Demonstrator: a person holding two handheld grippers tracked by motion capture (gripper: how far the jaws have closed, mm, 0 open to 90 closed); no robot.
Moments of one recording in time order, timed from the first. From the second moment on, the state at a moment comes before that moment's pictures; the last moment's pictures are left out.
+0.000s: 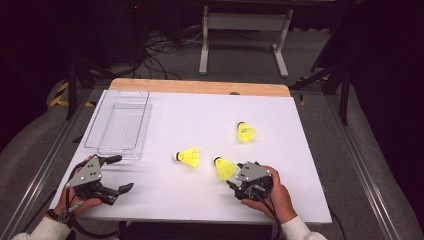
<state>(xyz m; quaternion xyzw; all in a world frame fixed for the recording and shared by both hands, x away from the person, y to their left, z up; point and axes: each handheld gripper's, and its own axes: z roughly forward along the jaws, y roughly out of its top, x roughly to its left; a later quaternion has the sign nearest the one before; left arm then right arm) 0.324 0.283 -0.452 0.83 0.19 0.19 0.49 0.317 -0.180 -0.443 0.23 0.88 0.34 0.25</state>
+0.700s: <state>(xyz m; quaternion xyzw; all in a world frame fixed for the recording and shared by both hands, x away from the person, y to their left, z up) 0.326 0.281 -0.454 0.83 0.19 0.19 0.49 0.339 -0.147 -0.471 0.27 0.88 0.35 0.19</state>
